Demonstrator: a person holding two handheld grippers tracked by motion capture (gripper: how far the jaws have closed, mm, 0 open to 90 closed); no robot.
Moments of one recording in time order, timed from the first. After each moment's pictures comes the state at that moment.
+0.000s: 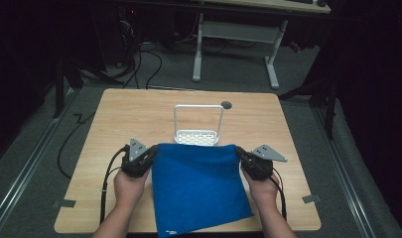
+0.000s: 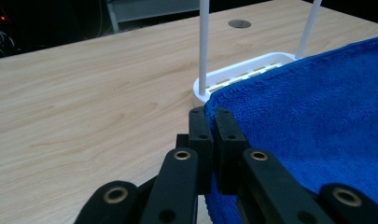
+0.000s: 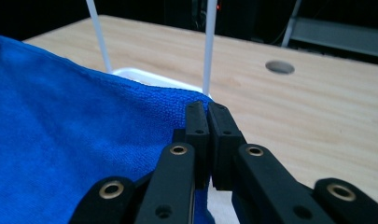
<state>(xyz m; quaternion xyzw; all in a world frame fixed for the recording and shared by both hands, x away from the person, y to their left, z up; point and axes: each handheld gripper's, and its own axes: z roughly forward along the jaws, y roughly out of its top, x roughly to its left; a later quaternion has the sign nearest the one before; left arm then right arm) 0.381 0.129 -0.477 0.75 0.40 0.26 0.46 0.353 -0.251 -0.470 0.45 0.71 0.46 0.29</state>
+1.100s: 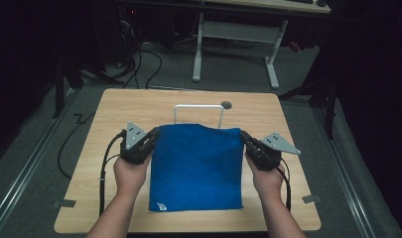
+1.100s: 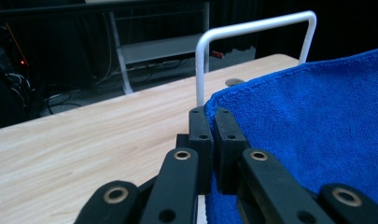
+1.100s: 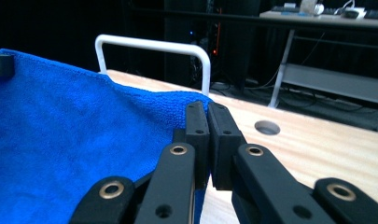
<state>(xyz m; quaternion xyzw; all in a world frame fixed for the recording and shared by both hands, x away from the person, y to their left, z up) 0.386 0.120 -0.416 0.71 0.38 0.29 0.51 0.353 -0.253 -0.414 0.42 0.67 0.52 0.33</state>
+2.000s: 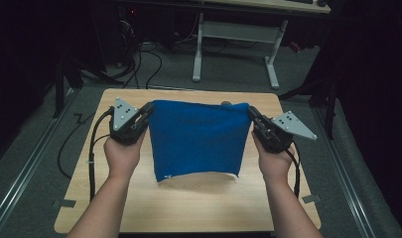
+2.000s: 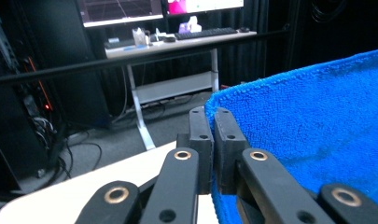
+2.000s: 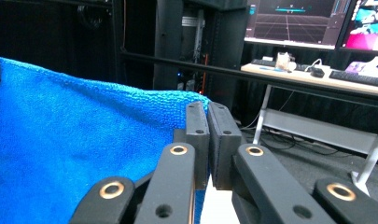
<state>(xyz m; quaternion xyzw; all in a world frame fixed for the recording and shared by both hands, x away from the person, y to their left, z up) 0.399 0.127 -0.345 0.68 0.35 0.35 0.54 0.361 -0.252 -0.343 0.39 0.63 0.55 0.39</state>
